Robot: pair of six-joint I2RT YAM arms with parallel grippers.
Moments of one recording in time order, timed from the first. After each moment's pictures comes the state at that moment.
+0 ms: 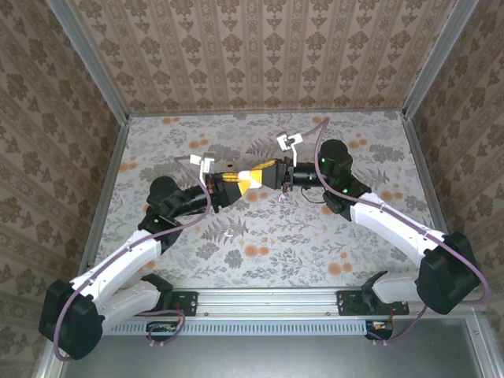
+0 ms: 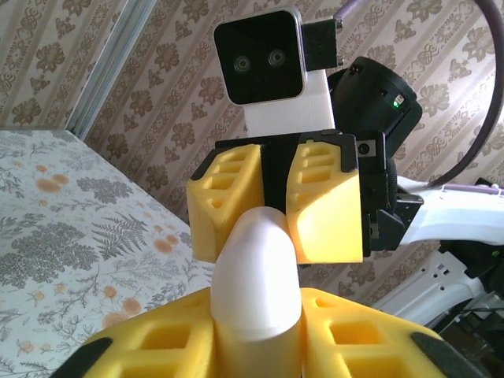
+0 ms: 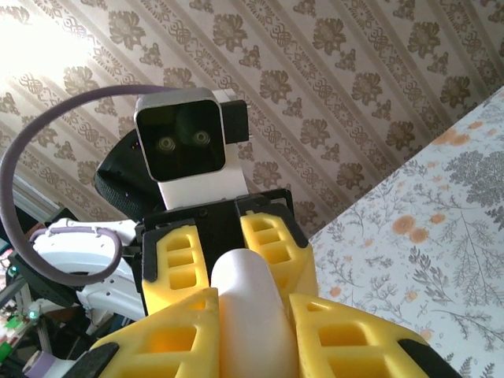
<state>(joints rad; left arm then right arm) -0.58 0.98 0.59 0.57 0.76 -0.73 0.55 1.31 0.94 0.38 -0.87 0.69</state>
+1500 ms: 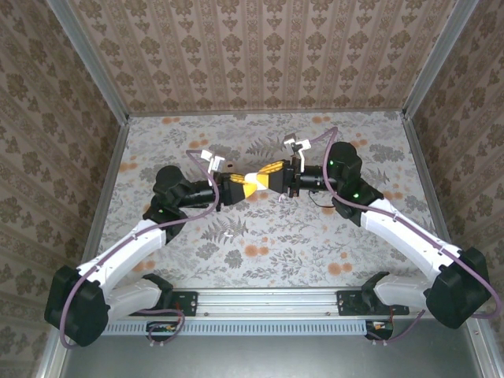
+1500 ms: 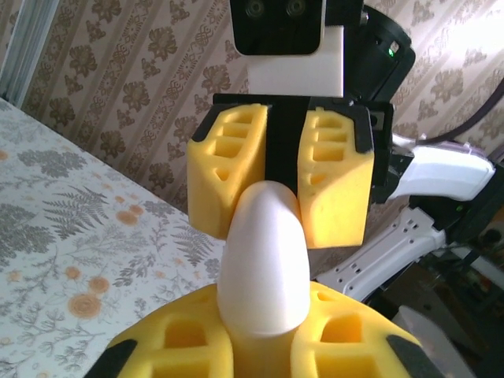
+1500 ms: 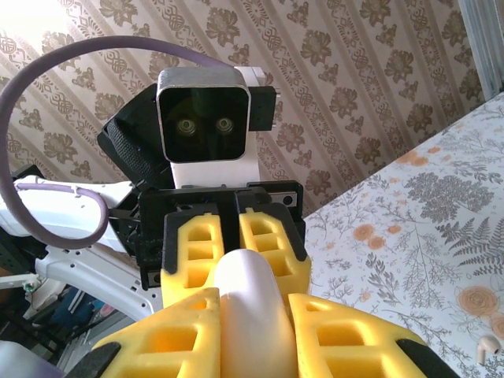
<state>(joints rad) -0.57 1.08 0.66 0.56 0.95 -0.68 0.54 1.20 0.93 0.25 -0.82 0.50</state>
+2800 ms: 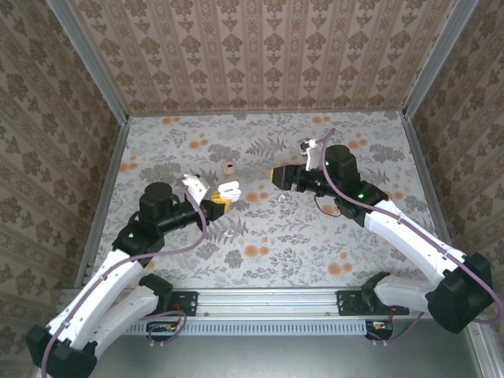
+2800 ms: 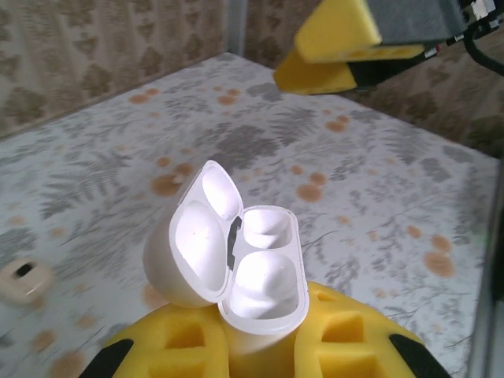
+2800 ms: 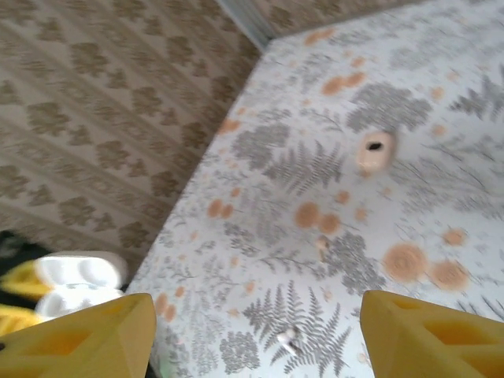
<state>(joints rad) -0.55 0.68 0.65 -0.29 0.47 0.05 0.53 1.20 0.94 -0.14 -0.35 0.58</state>
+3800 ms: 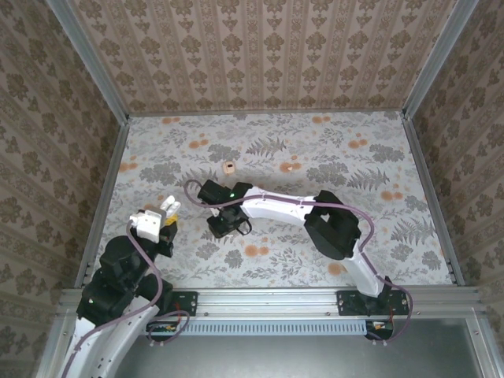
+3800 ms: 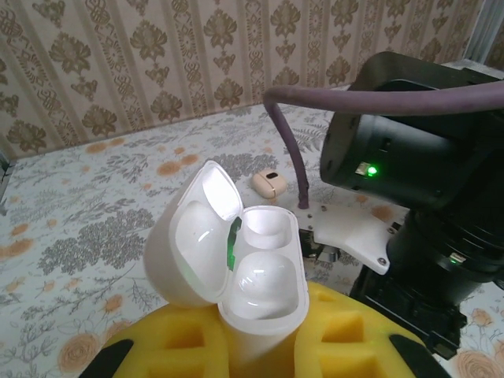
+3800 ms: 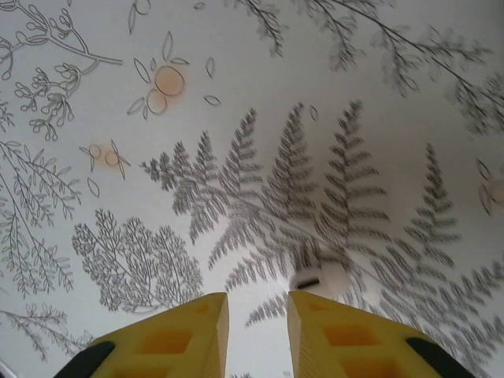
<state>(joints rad) -0.54 0.09 0.58 -0.75 -0.13 0.00 1.01 2.19 1.77 -0.80 -0.11 0.39</state>
